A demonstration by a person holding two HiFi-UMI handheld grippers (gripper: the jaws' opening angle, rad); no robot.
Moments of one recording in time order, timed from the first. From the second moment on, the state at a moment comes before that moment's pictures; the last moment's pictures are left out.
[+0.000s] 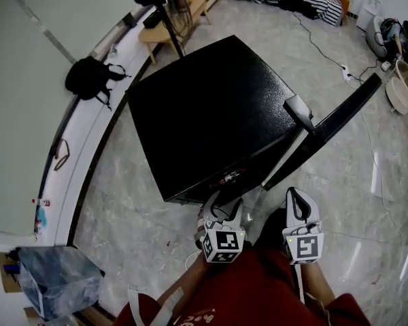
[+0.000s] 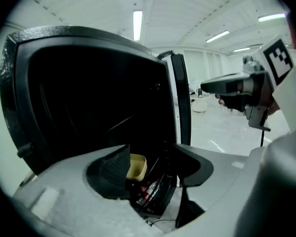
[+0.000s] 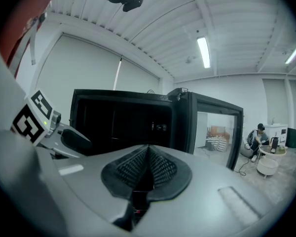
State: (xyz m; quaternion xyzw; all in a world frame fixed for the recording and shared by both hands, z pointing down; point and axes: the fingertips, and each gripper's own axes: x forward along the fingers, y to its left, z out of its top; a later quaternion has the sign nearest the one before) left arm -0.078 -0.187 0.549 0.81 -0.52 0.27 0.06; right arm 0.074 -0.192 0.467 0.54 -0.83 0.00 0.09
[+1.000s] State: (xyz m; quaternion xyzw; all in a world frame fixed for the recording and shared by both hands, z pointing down) left arm -0.071 -0.182 0.444 0.85 -0.52 0.02 0.03; right arm 0.092 -0.189 0.429 0.58 -0.82 -0.01 0.05
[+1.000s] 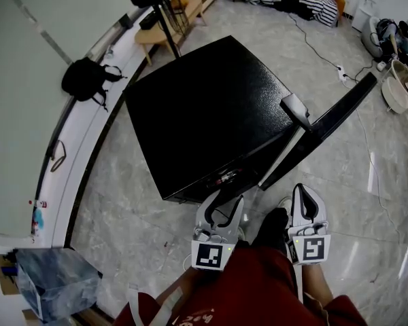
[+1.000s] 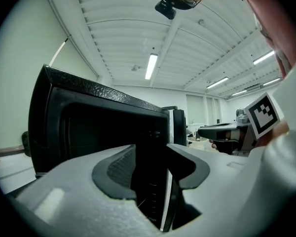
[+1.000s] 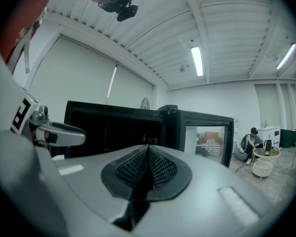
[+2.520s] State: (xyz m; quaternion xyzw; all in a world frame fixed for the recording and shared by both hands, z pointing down) left arm -0.090 -0.190 0.443 0.83 -0.56 0.01 0.01; right arm 0.083 -0.192 0.419 0.57 -0.82 -0.02 0.04
